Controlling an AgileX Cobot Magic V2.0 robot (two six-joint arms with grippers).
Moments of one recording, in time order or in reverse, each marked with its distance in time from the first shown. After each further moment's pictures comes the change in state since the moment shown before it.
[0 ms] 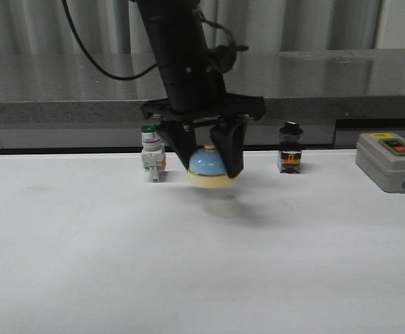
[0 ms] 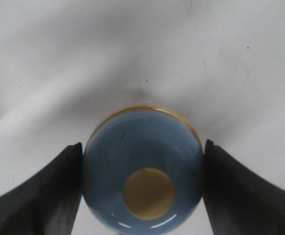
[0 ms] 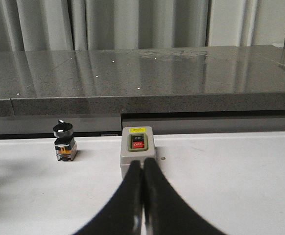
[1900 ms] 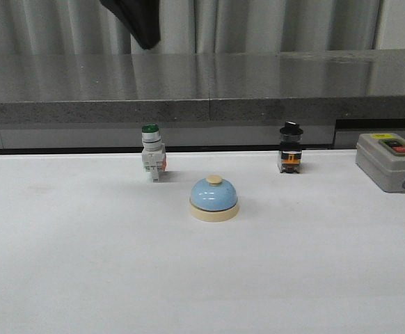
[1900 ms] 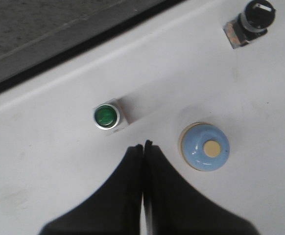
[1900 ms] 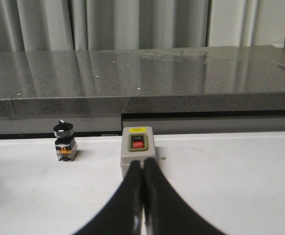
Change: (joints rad) left arm 0.114 -0.308 -0.008 0.166 0.051 -0.083; right arm 0.000 0.000 0.000 0.000 0.000 0.000
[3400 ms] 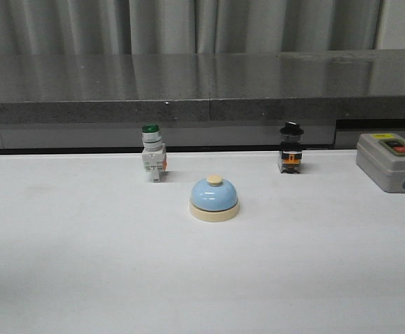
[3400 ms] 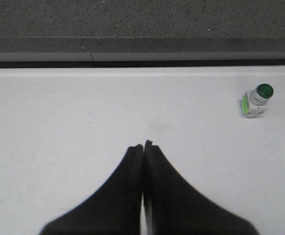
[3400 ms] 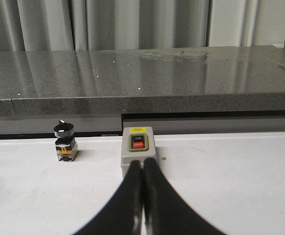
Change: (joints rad) left arm 0.432 -0.840 0.817 0.000 -0.301 -0.005; right arm 0.000 0.000 0.000 0.000 0.000 0.000
